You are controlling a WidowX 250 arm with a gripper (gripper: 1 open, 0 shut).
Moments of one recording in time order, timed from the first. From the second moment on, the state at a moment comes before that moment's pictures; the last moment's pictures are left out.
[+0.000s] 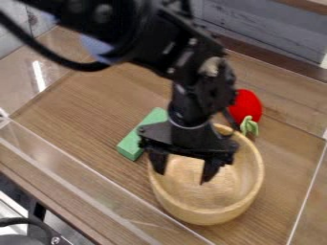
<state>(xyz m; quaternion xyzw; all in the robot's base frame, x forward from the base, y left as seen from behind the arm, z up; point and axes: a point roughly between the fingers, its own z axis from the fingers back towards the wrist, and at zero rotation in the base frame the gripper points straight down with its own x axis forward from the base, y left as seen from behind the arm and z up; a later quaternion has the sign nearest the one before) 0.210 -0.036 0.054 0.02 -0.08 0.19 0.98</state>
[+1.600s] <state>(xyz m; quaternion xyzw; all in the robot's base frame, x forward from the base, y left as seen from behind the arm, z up) 0.217 0.032 0.022 0.05 -0.07 0.30 0.95</state>
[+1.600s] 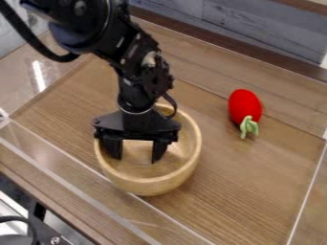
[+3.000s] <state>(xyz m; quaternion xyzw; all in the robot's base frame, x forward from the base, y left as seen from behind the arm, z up) 0.219 0.024 0.019 0.05 -0.06 0.41 0.91</state>
